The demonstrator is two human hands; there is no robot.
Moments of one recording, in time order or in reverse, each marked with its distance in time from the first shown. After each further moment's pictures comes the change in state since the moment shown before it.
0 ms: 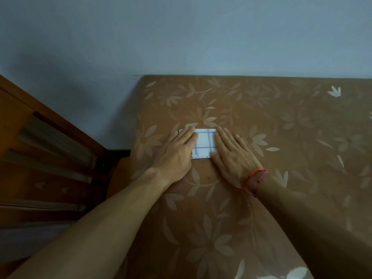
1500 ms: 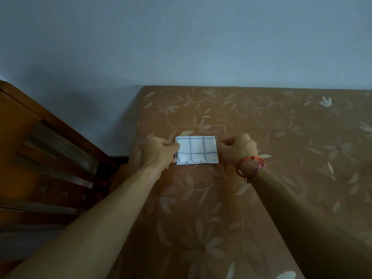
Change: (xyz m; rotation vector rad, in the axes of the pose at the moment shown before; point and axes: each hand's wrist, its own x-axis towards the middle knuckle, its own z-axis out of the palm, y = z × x) left_hand 0.009 0.021 -0.049 -0.716 0.155 -0.927; right_hand 0.015 -0.002 -0.053 0.668 0.135 0.579
